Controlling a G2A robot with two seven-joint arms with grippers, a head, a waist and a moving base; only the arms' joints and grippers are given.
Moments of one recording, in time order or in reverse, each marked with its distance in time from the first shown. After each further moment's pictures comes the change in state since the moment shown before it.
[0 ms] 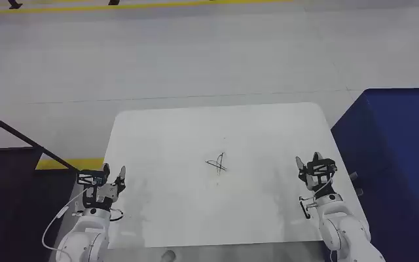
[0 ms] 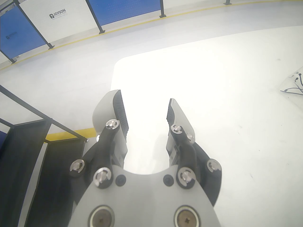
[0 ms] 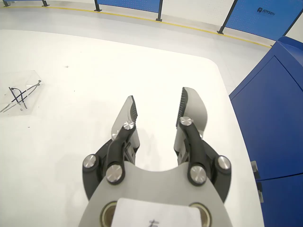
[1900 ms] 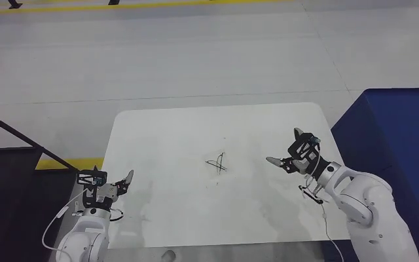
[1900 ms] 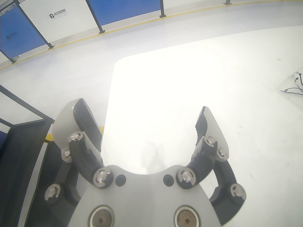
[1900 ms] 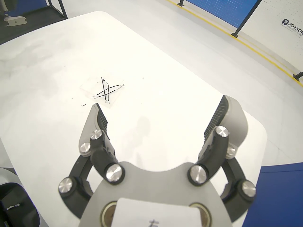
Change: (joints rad) left arm 0.000 0.000 0.000 0.000 0.000 0.000 0.000; right arm 0.241 0.049 0.053 -0.168 0.163 -0.611 0.470
